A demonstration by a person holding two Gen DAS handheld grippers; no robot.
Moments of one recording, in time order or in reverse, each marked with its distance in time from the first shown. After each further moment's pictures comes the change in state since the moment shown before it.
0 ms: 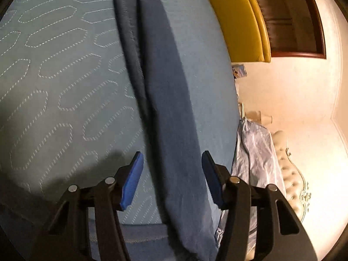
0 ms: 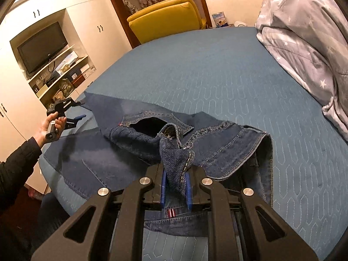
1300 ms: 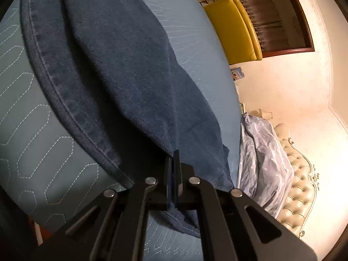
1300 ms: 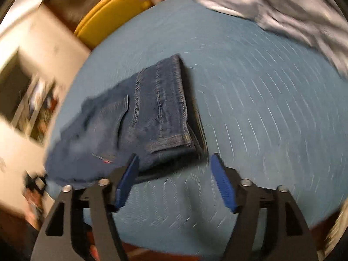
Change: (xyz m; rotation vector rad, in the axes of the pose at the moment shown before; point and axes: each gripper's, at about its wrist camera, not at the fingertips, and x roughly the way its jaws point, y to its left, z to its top) left arm -0.142 0.075 -0.214 0.062 -0.104 0.016; right arm -0.038 -0.120 -0.101 0.453 0.110 -0.059
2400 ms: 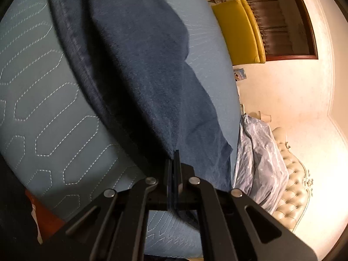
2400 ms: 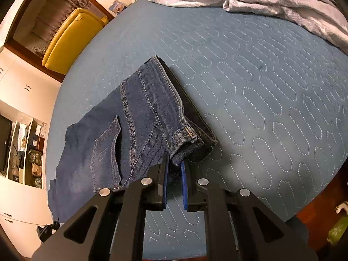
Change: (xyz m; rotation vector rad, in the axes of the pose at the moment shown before) left arm -0.025 0.030 -0.012 -0.063 0.022 -0.006; right arm 0.039 0.047 0.020 0.204 -0.028 -0.136
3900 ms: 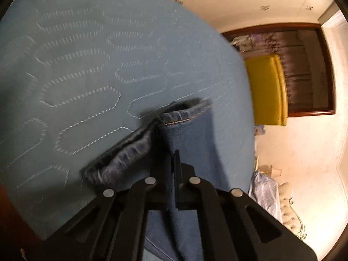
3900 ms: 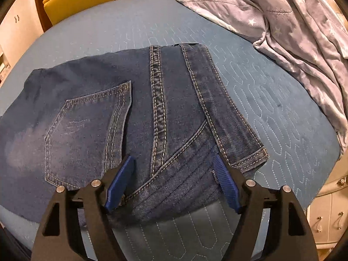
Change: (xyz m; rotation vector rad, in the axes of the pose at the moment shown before) left arm -0.102 0.093 0.237 -0.178 -0.233 0.101; right arm 0.076 0.082 -0.041 -0.386 -0.111 -0.390
